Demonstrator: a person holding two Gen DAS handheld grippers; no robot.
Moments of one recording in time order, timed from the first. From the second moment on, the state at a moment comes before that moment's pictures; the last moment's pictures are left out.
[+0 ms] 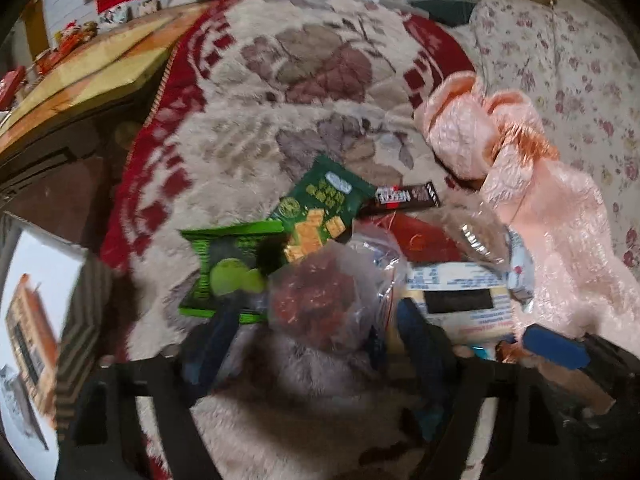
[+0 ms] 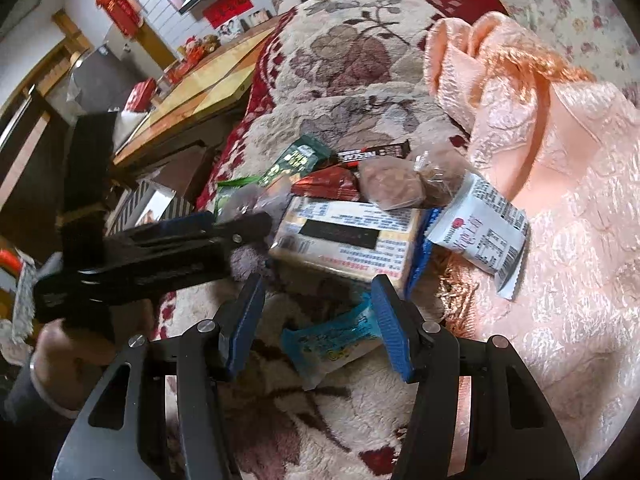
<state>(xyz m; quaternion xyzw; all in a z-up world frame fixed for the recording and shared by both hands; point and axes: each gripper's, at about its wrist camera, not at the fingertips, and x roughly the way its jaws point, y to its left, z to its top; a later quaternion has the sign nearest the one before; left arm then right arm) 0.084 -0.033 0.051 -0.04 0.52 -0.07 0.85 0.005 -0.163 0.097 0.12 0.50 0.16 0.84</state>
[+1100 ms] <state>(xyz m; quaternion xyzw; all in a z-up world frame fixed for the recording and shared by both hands) 0.003 0.098 0.093 -0.13 0.47 0.01 0.87 0.063 -0.047 0.081 0.09 0.50 0.22 0.83</state>
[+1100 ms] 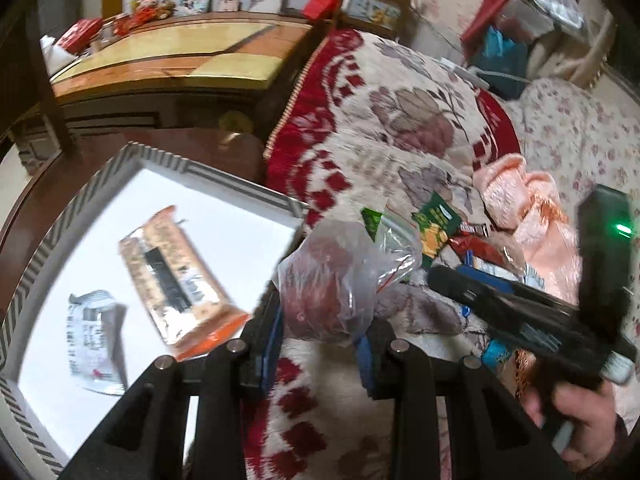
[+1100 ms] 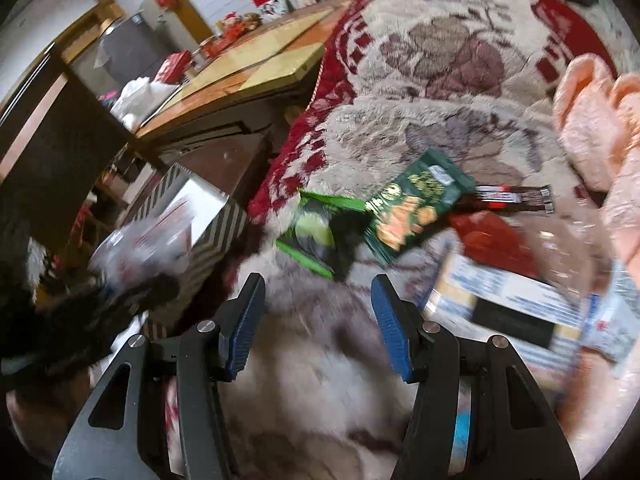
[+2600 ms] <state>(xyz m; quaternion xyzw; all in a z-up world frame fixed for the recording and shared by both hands) -0.061 0.148 0.128 -0.12 0.41 0.10 0.90 0.011 0.036 0.129 -0.01 0.47 0.30 0.83</state>
